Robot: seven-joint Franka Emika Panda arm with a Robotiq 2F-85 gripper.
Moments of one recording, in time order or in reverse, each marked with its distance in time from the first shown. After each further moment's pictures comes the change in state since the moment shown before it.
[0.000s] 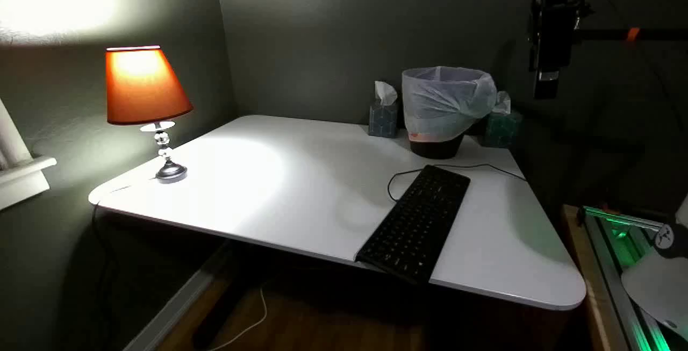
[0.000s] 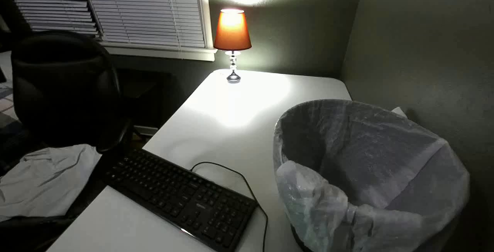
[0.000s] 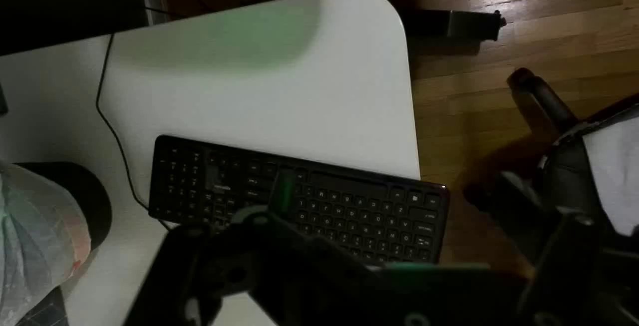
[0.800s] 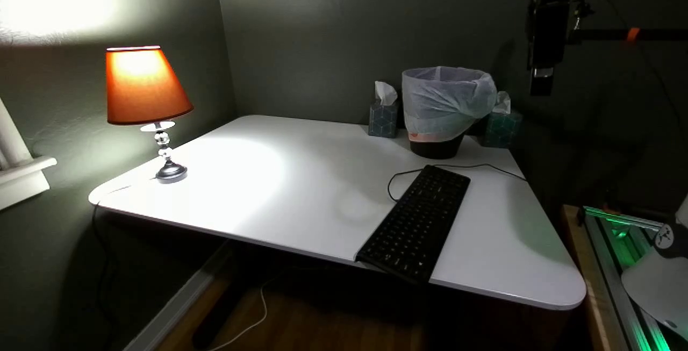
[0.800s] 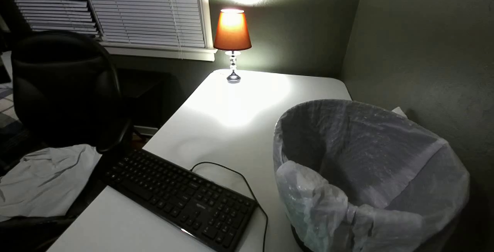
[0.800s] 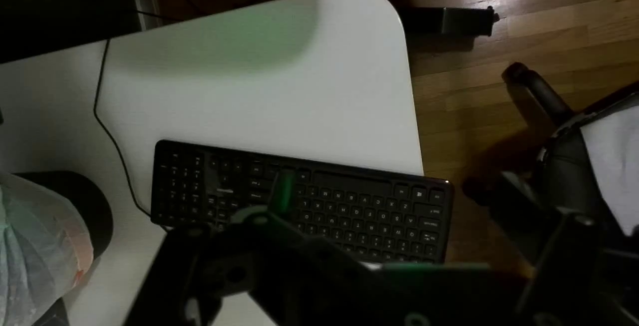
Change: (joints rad) arm -0.008 0.004 -0.035 0.004 -0.004 0.004 0.000
